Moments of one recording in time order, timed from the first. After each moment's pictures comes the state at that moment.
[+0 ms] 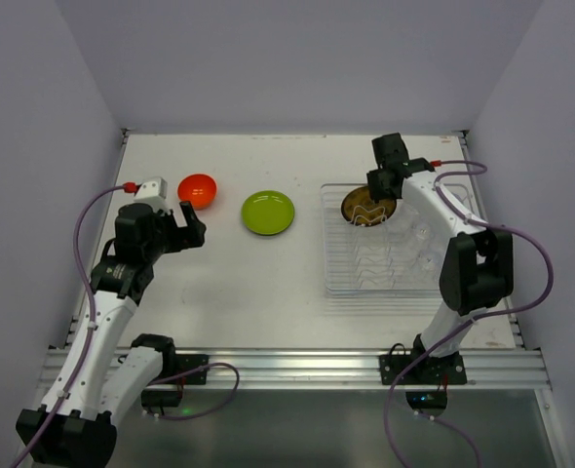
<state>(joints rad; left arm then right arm) -0.14 0.80 0.79 -0.51 0.02 -0.30 0.26 1.74 1.43 -0.70 0.35 1.61</state>
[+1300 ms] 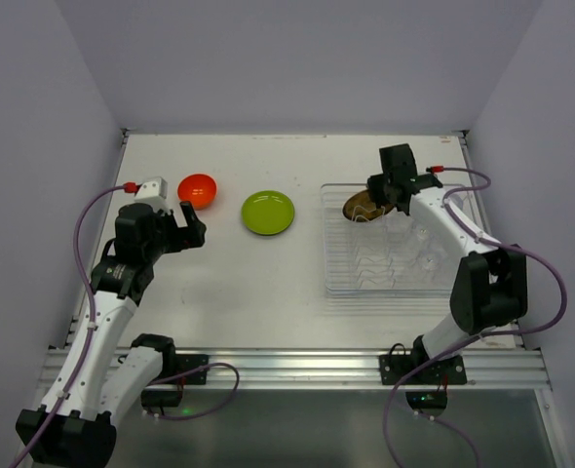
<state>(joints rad) -0.14 0.80 0.79 -0.51 0.02 -0.30 0.26 1.62 1.28 -0.55 0.28 1.57</state>
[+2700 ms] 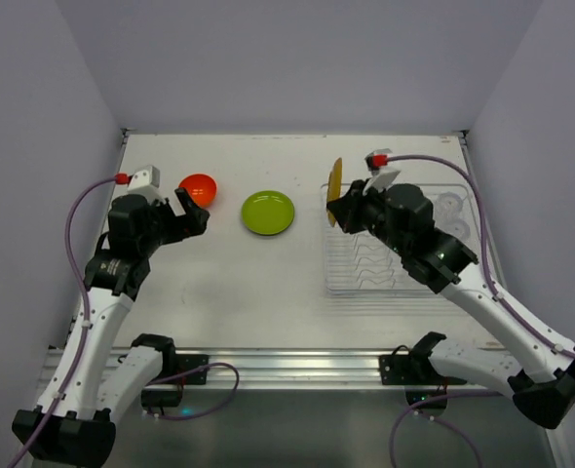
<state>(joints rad) -0.15 0.80 0.85 -0.52 0.02 -0.40 0.64 1.03 1.08 -0.30 0.09 0.48</state>
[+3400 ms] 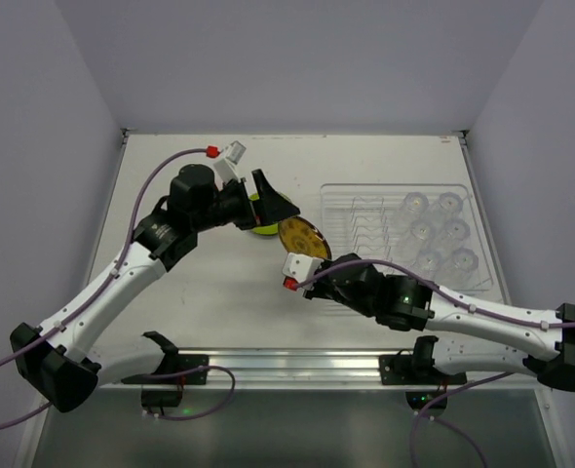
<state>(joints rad) -0.57 1.14 1.13 -0.30 0.39 -0.81 1.21 1.01 0.86 -0.37 0.33 -0.40</state>
